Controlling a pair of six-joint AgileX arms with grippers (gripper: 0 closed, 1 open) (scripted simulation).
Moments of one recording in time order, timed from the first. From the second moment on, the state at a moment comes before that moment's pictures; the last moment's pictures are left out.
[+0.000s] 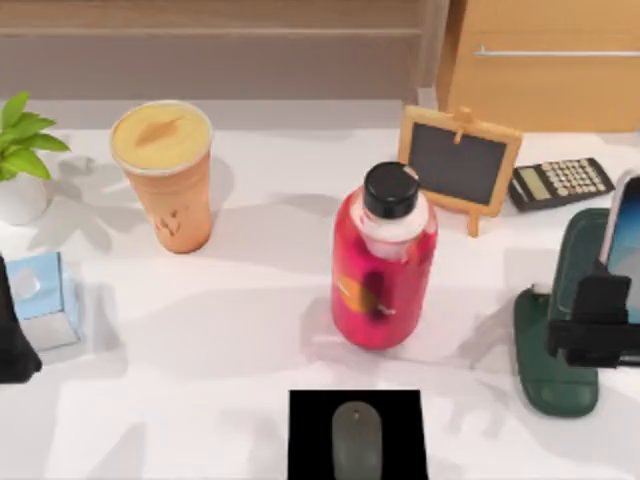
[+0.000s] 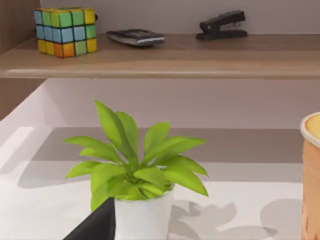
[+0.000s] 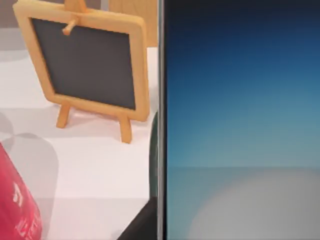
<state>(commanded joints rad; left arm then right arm) 0.00 0.00 0.00 0.00 0.00 0.00 0.97 0.83 0.59 -0.54 0.87 0.66</state>
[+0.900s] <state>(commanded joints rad) 0.00 0.00 0.00 0.00 0.00 0.00 0.77 0.95 0.52 -0.20 0.73 0.46</state>
